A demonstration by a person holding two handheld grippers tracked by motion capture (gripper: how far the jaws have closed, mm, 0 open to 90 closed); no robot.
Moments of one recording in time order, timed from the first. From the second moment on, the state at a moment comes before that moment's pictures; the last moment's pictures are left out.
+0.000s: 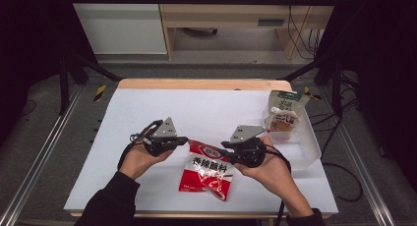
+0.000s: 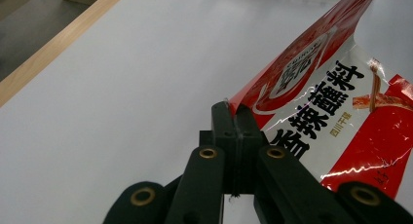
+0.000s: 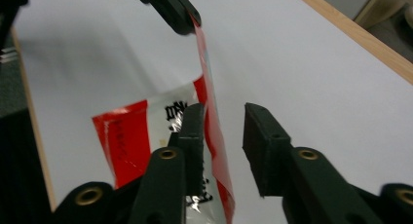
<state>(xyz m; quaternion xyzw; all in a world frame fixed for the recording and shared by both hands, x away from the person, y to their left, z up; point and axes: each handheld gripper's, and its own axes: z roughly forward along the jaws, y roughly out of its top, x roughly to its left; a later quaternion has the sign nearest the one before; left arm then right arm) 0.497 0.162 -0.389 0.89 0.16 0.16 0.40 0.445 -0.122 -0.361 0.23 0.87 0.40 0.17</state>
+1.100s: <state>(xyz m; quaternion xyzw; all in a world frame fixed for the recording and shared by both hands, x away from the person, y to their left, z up) 0.488 0.167 -0.360 0.88 0.16 0.18 0.40 0.479 -0.098 -0.358 0.19 0.94 0.26 0.14</state>
